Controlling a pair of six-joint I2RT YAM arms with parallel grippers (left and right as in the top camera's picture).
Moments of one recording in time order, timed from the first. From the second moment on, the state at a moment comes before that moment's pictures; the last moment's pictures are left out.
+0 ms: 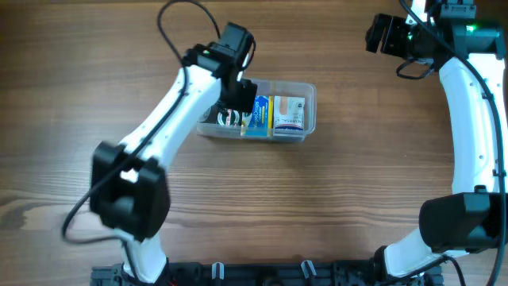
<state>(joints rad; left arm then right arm) -0.44 1.92 1.67 -1.04 -0.06 -0.23 -0.03 1.77 1.85 -1.03 -0.07 0.17</state>
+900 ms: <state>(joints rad) 0.15 1.35 1.01 -1.06 -0.10 -0.47 -0.03 1.77 1.85 -1.03 -0.07 0.17</state>
